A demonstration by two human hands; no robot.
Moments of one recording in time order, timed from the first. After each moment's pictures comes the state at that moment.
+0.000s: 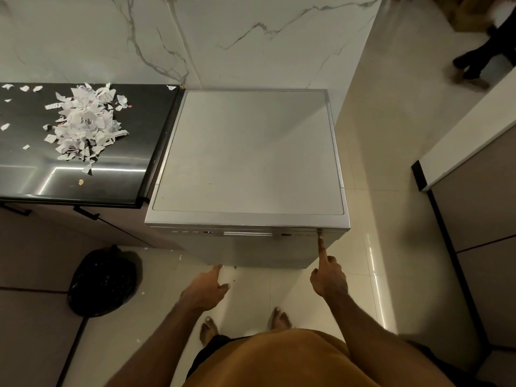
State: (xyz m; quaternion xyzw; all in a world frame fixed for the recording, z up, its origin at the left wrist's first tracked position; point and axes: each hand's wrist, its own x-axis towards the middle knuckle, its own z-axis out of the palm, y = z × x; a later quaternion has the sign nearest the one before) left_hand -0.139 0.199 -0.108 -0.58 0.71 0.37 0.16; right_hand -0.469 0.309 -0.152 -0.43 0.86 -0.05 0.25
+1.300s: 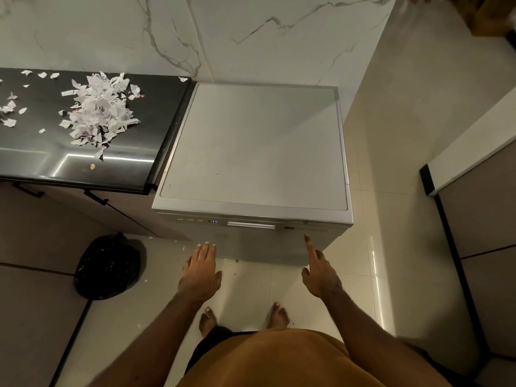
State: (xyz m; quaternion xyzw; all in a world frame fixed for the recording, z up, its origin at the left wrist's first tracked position) left_hand -0.138 0.211 -0.093 -0.59 0.78 0.18 0.14; right_hand -0.453 0.313 -0.132 -0.52 0.80 -0.08 0.31
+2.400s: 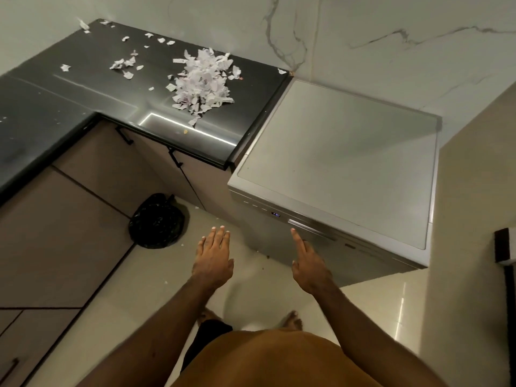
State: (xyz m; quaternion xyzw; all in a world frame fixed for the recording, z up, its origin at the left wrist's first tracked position) left_hand -0.038 0.228 -0.080 -0.68 0.71 0.15 0.11; right_hand -0.315 0.235 -0.111 -0.69 0.66 -0.04 0.28
